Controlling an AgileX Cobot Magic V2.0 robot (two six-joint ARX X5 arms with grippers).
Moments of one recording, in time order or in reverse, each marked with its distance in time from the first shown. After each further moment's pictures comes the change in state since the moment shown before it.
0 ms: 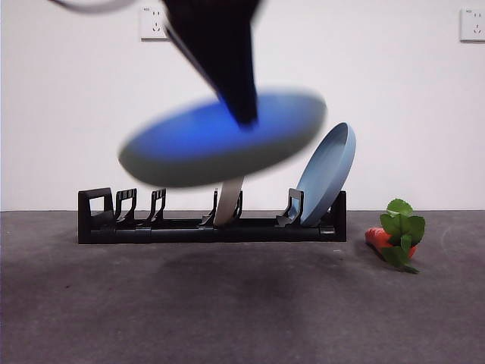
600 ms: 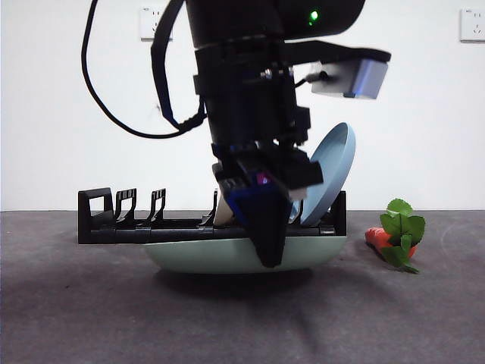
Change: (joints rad) left arm -0.002 0.297 0.000 0.116 -0.033 0.012; right arm 0.000 0.000 0.000 0.001 0.000 0.000
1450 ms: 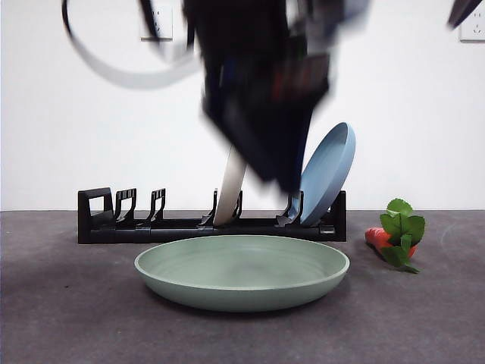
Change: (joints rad) left arm 0.002 -0.137 0.113 -0.153 0.082 -0.154; right arm 0.009 0.195 0.000 0.141 -0.001 0.015
